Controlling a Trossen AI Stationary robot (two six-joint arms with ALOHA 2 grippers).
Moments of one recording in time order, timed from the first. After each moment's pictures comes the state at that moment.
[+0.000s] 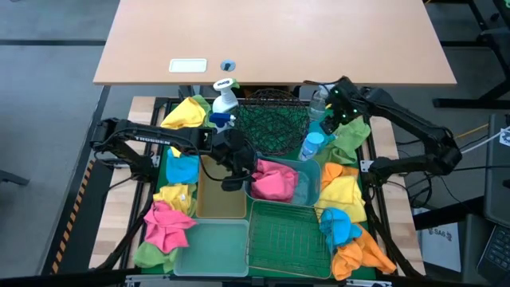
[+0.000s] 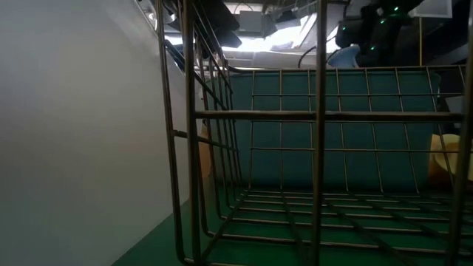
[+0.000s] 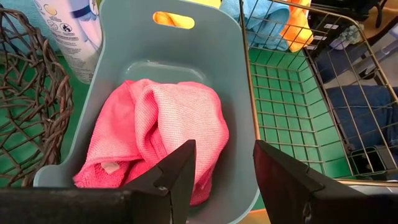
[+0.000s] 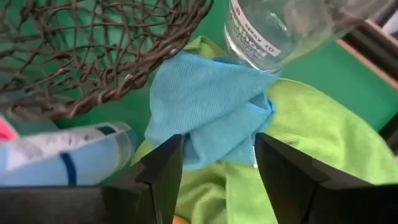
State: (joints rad) left arm 0.02 1.53 1.21 -0.39 0.25 -0.10; right arm -0.79 1.25 1.08 -1.04 -0.08 0.09
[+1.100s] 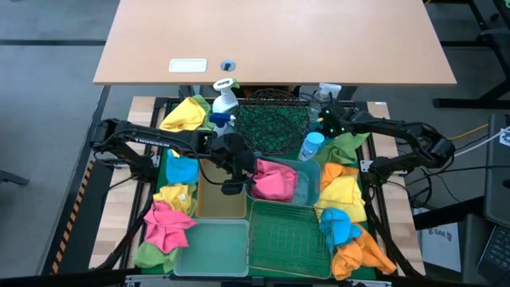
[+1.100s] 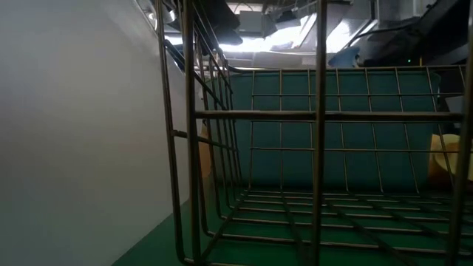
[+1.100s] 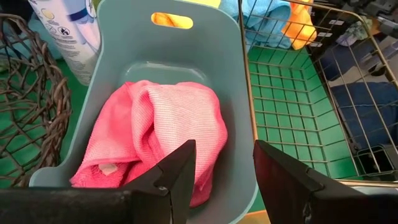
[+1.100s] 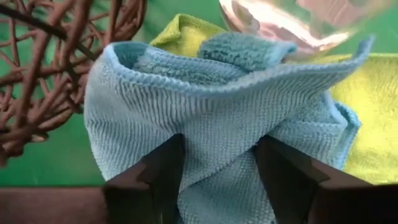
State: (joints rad) left arm -0.01 1.53 1.21 -0.39 0.19 -0.10; right arm -0.79 1.34 0.62 -0.39 -0.12 0.30
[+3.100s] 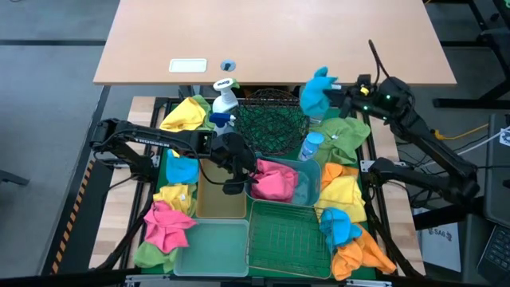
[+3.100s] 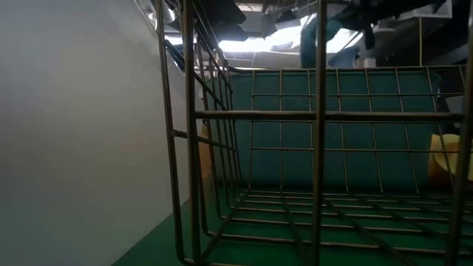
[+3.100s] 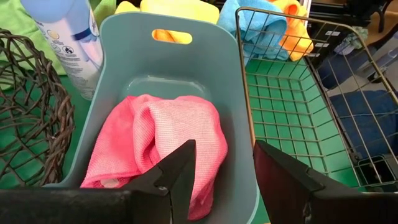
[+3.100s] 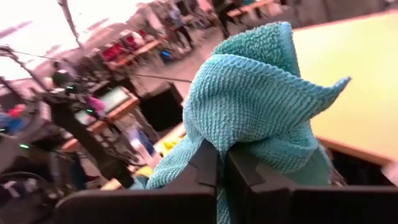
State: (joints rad) left arm -0.01 1.53 1.21 -0.34 0.19 -0.09; right arm -0.79 0.82 0.90 -0.16 -0.38 0.45
